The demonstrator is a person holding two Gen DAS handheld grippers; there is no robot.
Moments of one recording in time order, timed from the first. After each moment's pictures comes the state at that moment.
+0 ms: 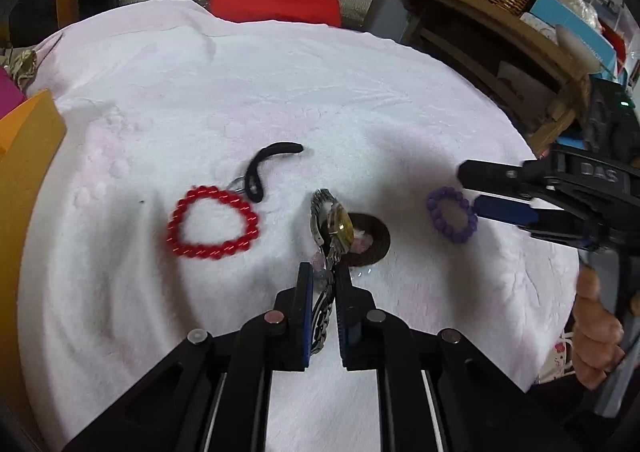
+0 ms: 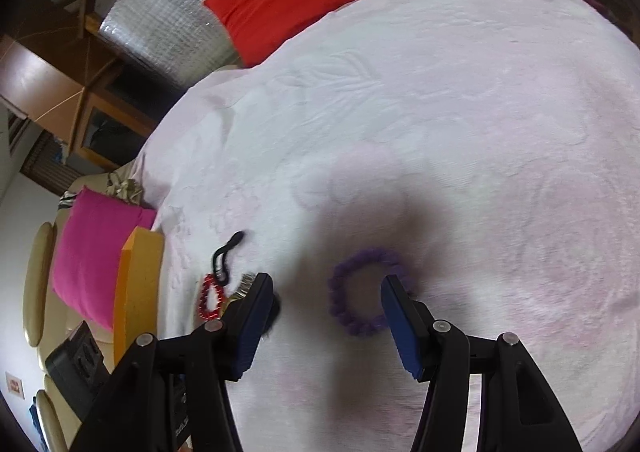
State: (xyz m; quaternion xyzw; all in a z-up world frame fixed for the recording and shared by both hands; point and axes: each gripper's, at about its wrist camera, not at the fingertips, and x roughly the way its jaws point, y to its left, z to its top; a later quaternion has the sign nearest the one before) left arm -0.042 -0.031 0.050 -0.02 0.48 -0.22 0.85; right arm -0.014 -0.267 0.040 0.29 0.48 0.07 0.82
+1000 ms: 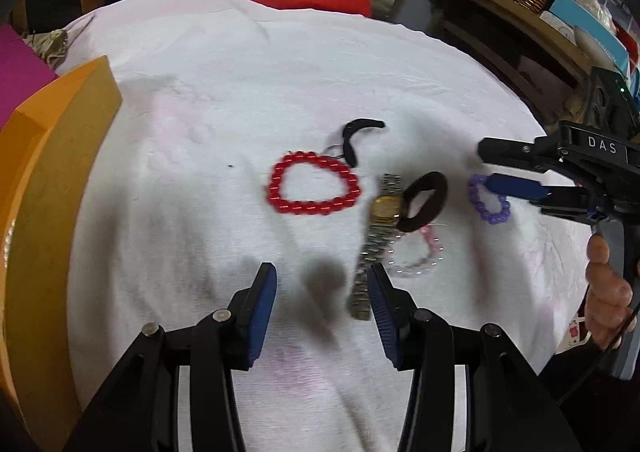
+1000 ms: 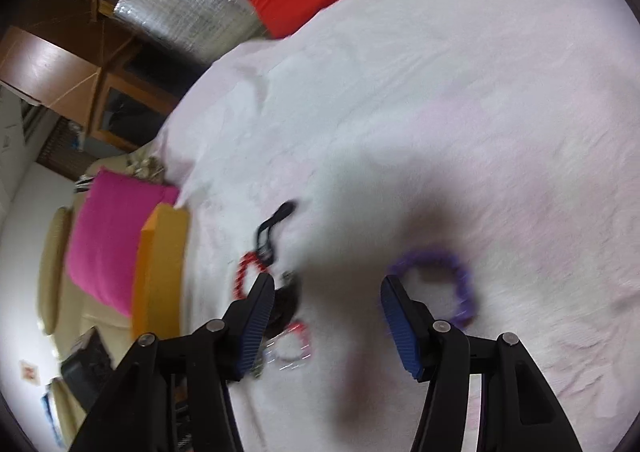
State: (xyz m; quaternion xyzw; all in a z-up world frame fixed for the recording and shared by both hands) left arm -0.052 0.033 0.047 0.00 0.51 -0.19 0.84; right arm -0.006 -0.228 0.036 0.30 0.49 0.09 0.81
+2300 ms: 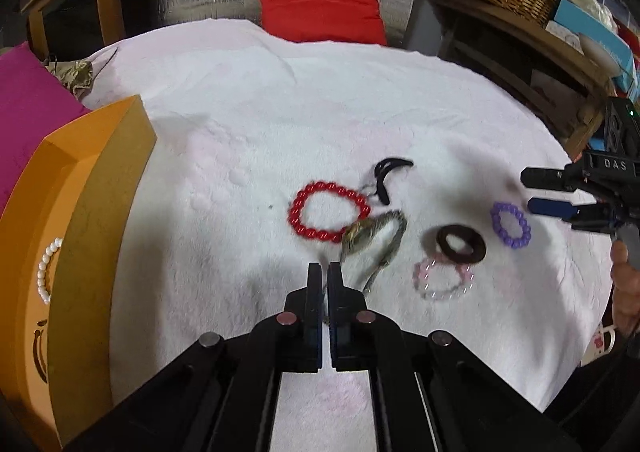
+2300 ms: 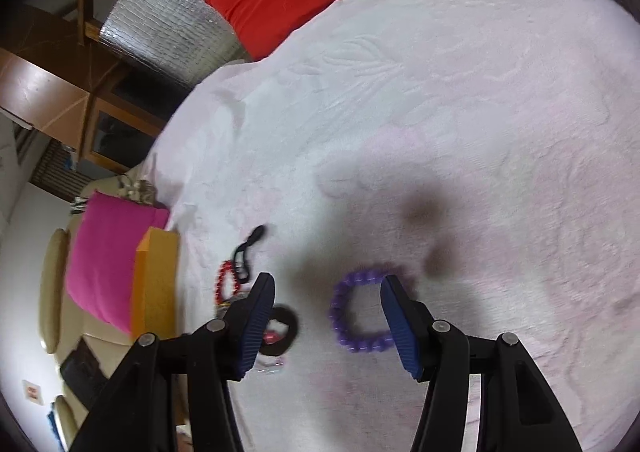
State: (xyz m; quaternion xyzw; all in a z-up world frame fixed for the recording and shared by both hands) left arm -0.050 0.043 0.064 0.02 0.46 -0.16 0.87; right arm -0.009 -0.265 0.037 0.31 0.49 0.06 0.81
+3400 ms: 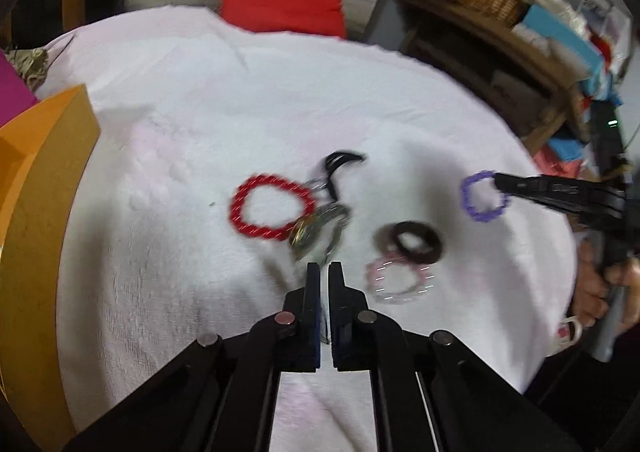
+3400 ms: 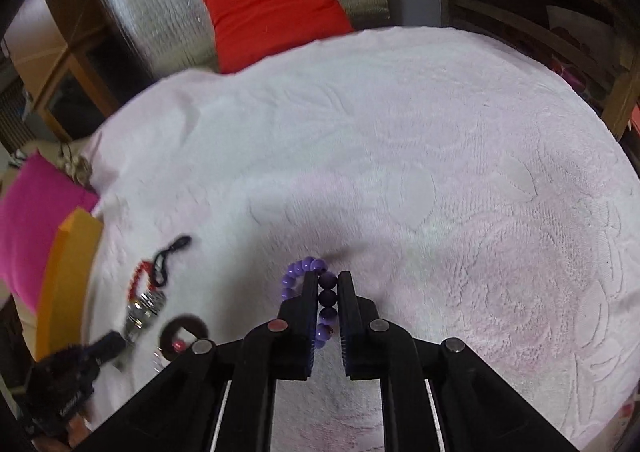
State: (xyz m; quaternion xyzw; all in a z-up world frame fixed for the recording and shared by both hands) left arm -0.038 0.031 0.059 -0.03 0.46 -0.25 0.85; right arm -0.024 -0.266 0.055 0.17 0.45 -0.02 0.88
